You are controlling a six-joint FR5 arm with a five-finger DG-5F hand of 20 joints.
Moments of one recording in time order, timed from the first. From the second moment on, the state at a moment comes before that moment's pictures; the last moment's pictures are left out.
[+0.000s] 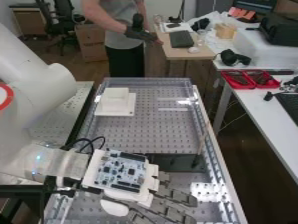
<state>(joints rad) 1.11 -2.19 -1.56 -2.77 -1.89 -0.69</state>
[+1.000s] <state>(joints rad) 1.09 -2.25 -1.51 -2.75 -1.98 -0.74</state>
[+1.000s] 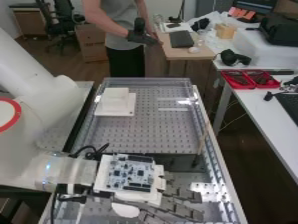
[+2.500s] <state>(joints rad) 1.10 -2.27 -1.49 -2.78 -2.03 -0.77</state>
